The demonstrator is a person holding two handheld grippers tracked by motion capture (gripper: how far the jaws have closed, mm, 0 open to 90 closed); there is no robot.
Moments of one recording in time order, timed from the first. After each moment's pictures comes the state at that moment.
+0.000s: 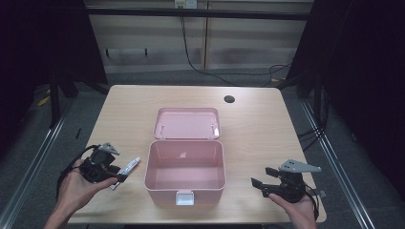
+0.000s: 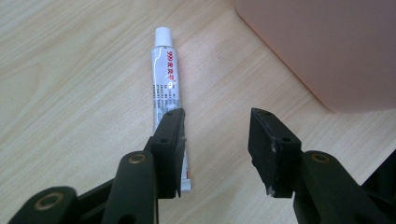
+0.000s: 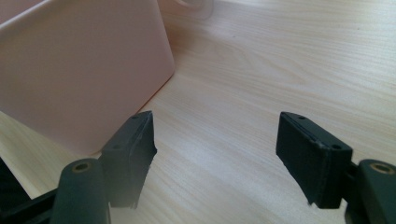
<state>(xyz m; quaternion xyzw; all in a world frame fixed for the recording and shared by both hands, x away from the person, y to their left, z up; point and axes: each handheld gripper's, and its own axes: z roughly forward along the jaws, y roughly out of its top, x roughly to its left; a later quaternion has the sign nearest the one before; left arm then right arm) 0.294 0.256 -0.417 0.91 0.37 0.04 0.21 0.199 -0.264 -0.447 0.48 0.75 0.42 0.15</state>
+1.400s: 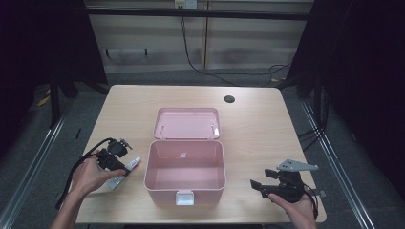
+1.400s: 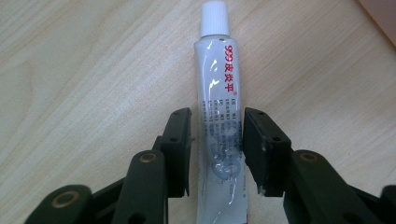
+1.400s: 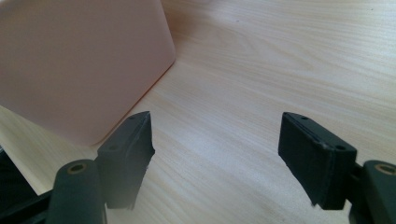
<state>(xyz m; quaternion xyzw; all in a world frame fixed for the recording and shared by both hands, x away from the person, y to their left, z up) 0.344 0.243 -0.459 0.92 0.37 0.02 0.11 0.202 -0.264 -0.451 0.49 0.76 0.41 0.13</state>
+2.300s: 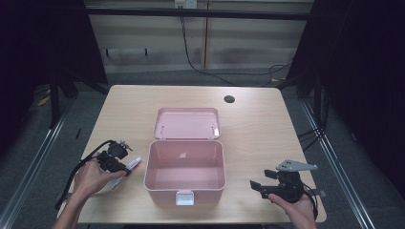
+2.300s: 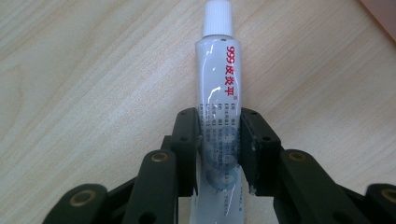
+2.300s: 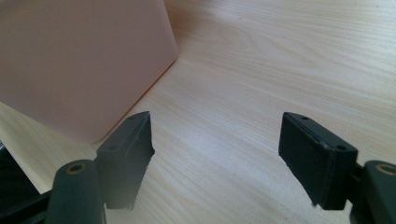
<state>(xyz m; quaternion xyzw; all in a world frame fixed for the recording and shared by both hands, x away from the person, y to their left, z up) 0.341 0.243 -0.467 0.92 0.37 0.03 0.13 0.202 -0.263 -0.452 0.49 0.77 0.40 0.13</state>
